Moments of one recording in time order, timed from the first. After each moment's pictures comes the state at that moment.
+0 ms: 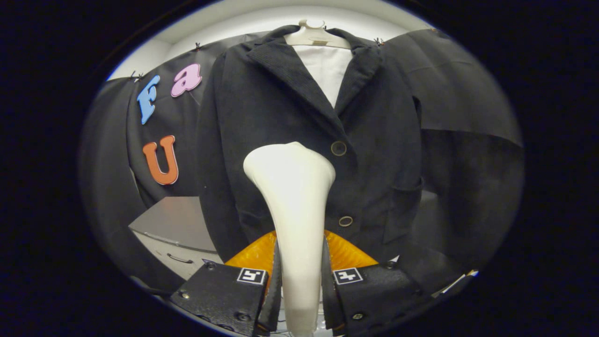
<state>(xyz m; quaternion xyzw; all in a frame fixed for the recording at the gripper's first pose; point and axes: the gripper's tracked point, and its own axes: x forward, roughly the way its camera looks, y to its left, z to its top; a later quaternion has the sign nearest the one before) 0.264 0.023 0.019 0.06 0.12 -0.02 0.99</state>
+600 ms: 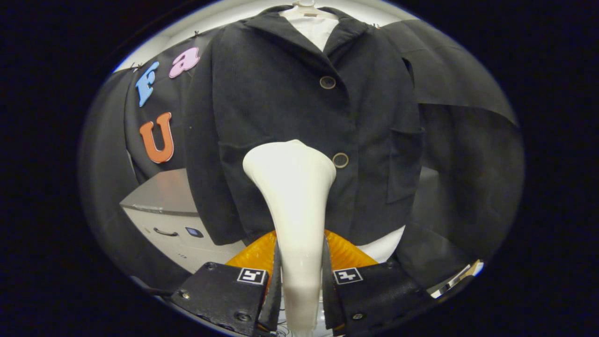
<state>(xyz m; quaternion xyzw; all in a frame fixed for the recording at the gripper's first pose) 0.256 0.015 -0.082 0.05 0.18 -0.03 0.98</state>
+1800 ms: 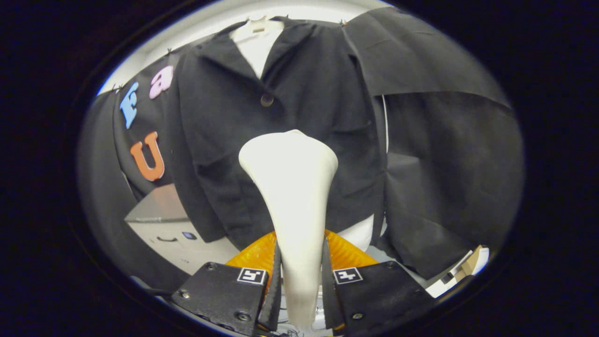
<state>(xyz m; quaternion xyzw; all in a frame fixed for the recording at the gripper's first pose) 0.235 -0.027 -0.037 0.11 0.14 -0.06 0.98</state>
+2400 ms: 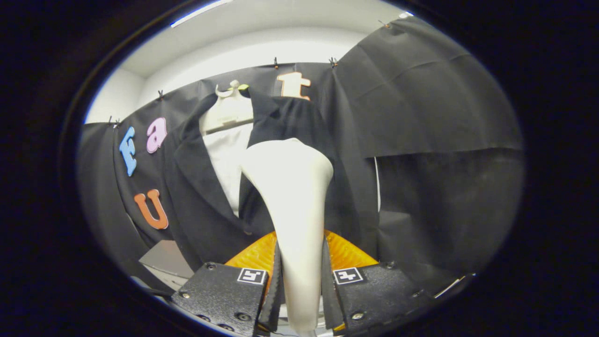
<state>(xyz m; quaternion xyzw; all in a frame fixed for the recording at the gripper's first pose) 0.259 -0.096 0.156 0.11 0.01 -0.05 0.99</state>
